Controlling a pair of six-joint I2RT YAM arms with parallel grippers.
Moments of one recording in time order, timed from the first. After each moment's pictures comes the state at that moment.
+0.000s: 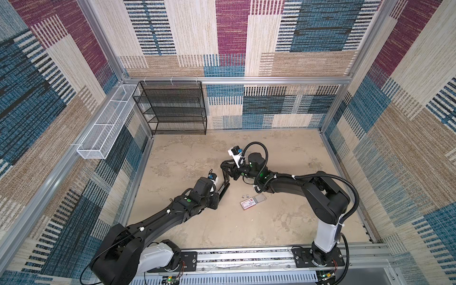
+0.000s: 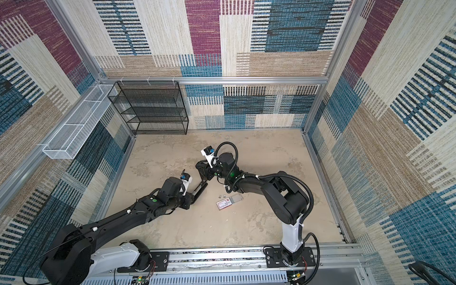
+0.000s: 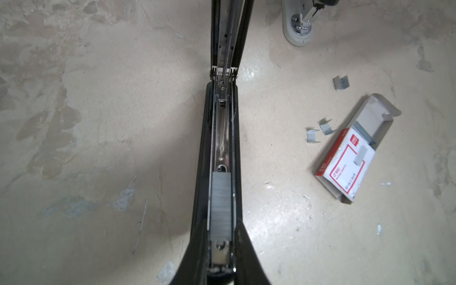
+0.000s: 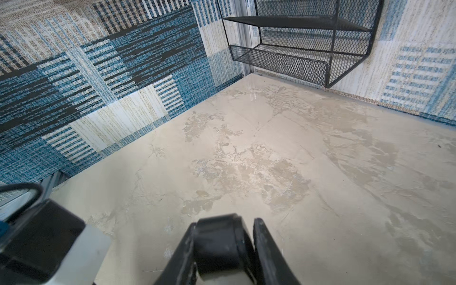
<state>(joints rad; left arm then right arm) -0.59 1.20 0.58 -0.24 0.00 -0.28 0.71 1.87 1.05 0.58 -0.38 0.17</state>
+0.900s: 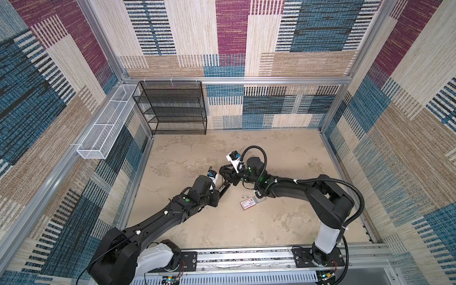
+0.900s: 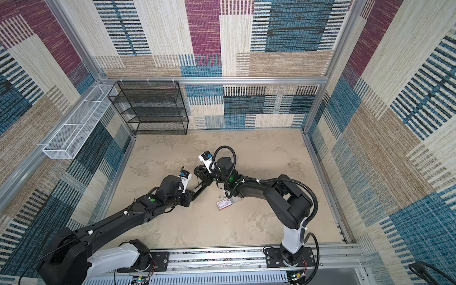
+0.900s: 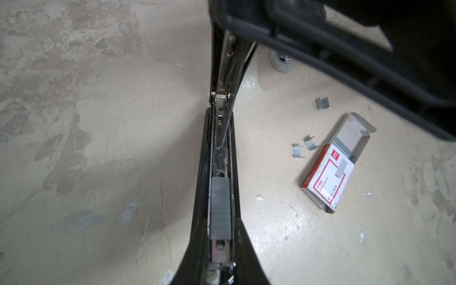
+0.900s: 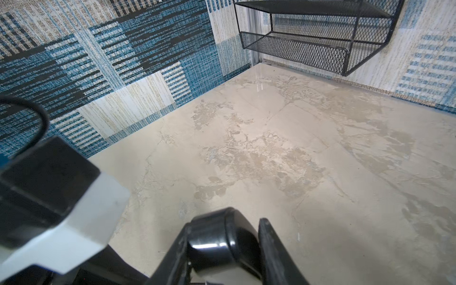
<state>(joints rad) -0.59 1.17 0.60 -0.23 0.00 -0.28 0.75 1.82 0.99 0.55 -0.35 0.16</state>
